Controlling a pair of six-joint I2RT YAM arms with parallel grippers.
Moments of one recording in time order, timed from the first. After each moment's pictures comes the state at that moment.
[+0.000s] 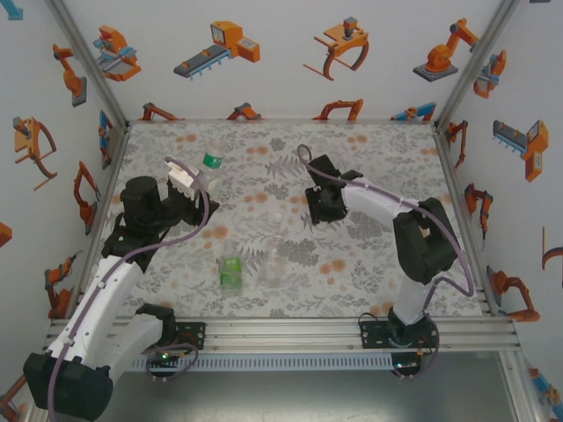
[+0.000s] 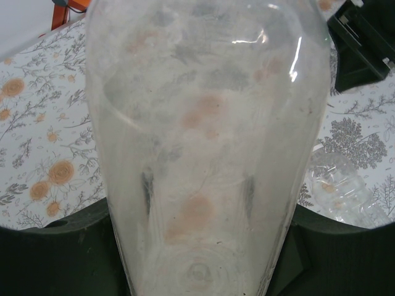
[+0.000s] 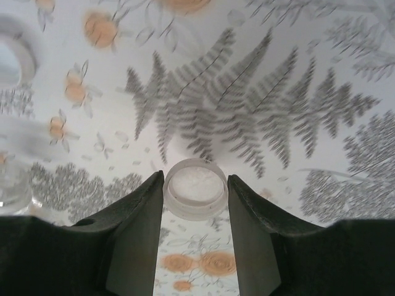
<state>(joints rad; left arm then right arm) -0.27 0.87 0.76 -0.24 0.38 0.22 0.58 1.79 1.23 -0.63 0.04 0.30</state>
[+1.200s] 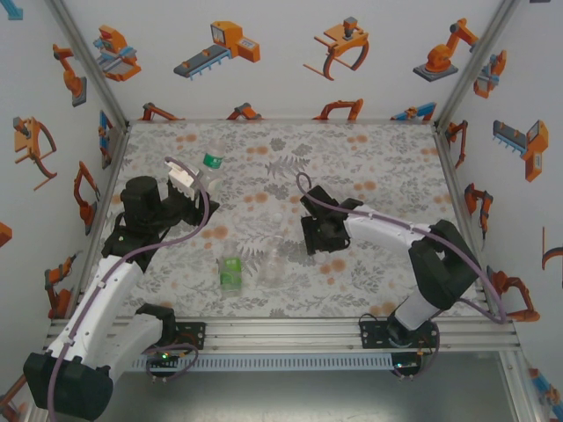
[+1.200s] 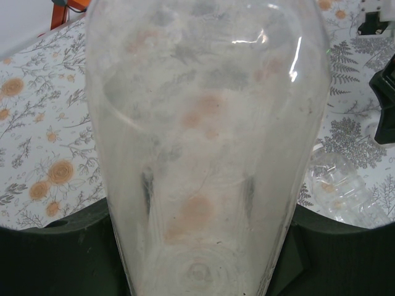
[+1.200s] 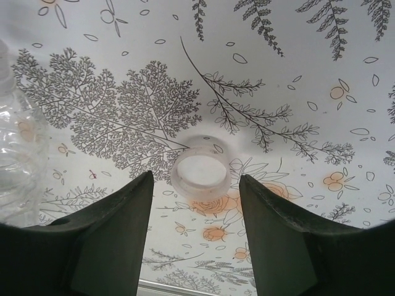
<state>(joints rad) -0.27 0.87 0.76 -0.24 0.38 0.22 0.72 1.59 0.98 -0.63 0.05 0.48</state>
